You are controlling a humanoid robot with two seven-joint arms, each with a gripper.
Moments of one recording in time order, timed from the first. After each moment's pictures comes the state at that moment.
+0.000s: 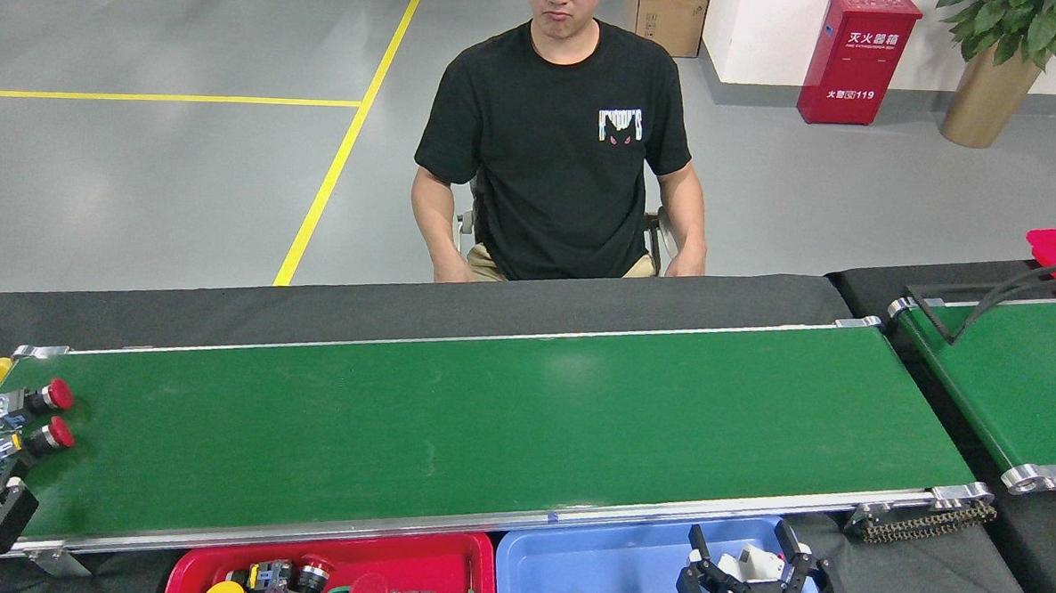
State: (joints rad) left arm -0.18 0.40 0.58 -0.94 -1.40 -0.47 -0.06; right arm 0.25 0.00 0.09 -1.73 1.40 -0.02 0.02
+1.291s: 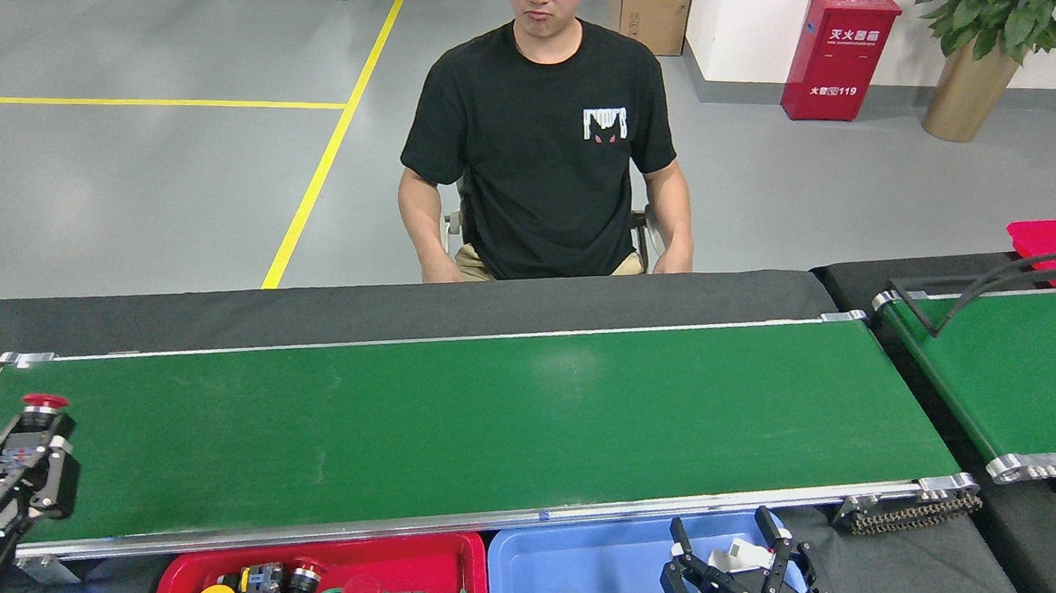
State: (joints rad) left arm 0.21 0.39 0.21 -1.61 -1.09 -0.44 0.11; right arm 0.21 -0.02 0.13 -1.72 1.40 -0.03 0.02
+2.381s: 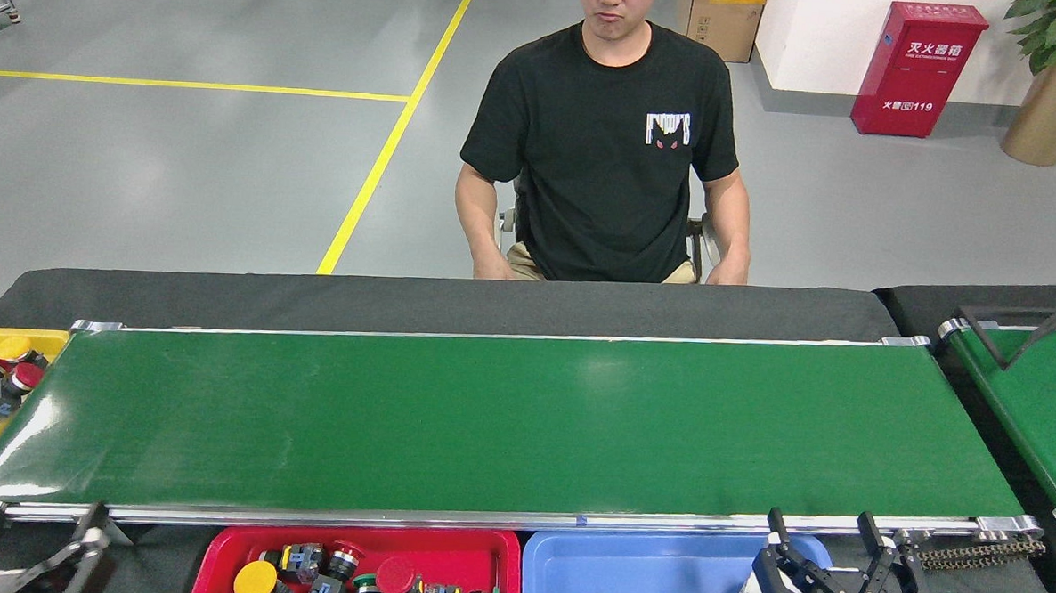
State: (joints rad) left arm 0.36 0.12 0.60 -1.73 -1.28 -0.42 -0.06; right arm 0.24 0.01 -0.09 -1.74 1.35 -0.08 0.01
